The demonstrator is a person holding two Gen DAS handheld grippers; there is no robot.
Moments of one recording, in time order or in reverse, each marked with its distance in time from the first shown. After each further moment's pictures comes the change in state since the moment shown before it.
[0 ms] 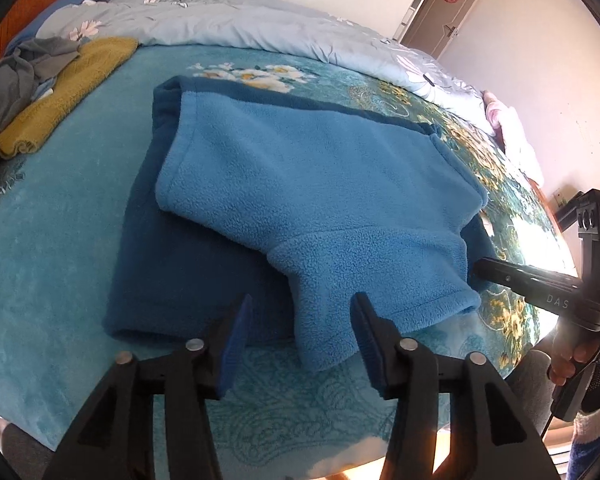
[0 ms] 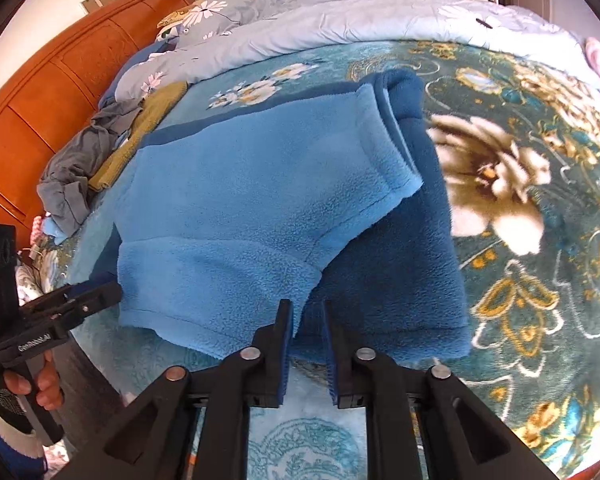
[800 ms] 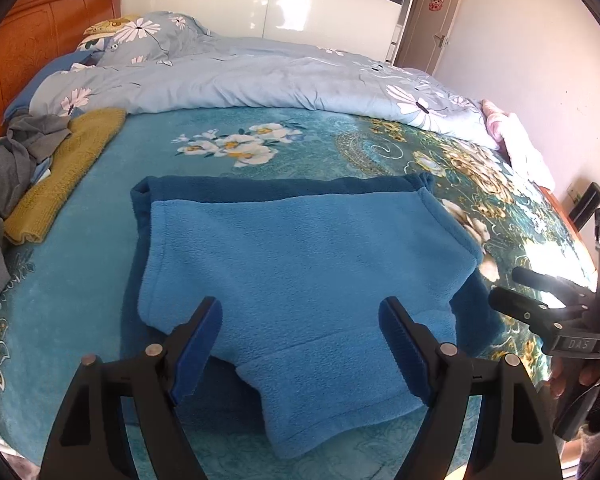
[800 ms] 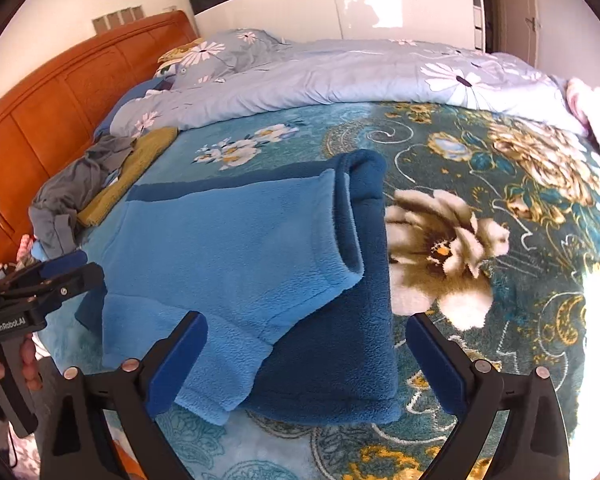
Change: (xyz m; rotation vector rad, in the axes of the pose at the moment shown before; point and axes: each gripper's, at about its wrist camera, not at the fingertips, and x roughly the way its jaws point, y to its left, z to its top) left arm 0.013 -0.041 0.069 0.059 -0.099 0.047; right arm -0.023 -0.026 0.029 -0.012 -0.169 -0.048
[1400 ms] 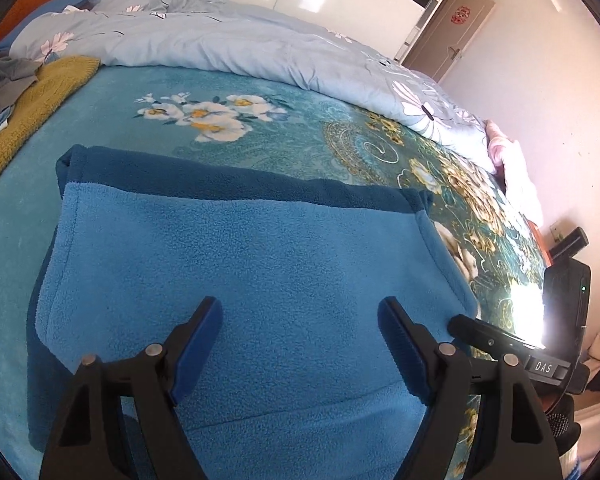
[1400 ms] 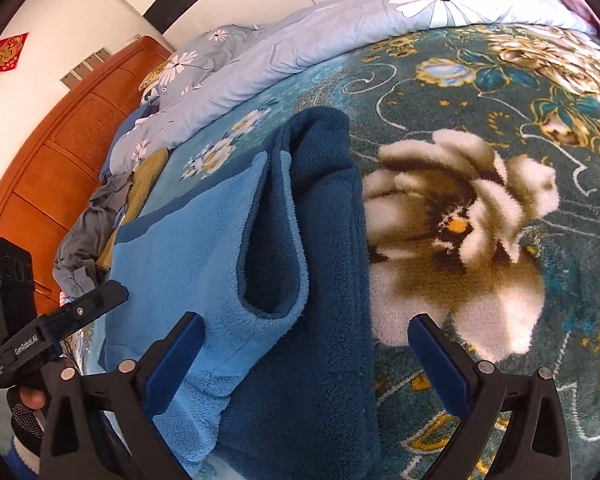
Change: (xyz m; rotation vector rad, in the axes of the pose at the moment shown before) left arm 0.063 -0.008 0.023 -0.154 0.073 -0.115; right arm 0.065 -0.066 0.011 0.226 0.100 0.206
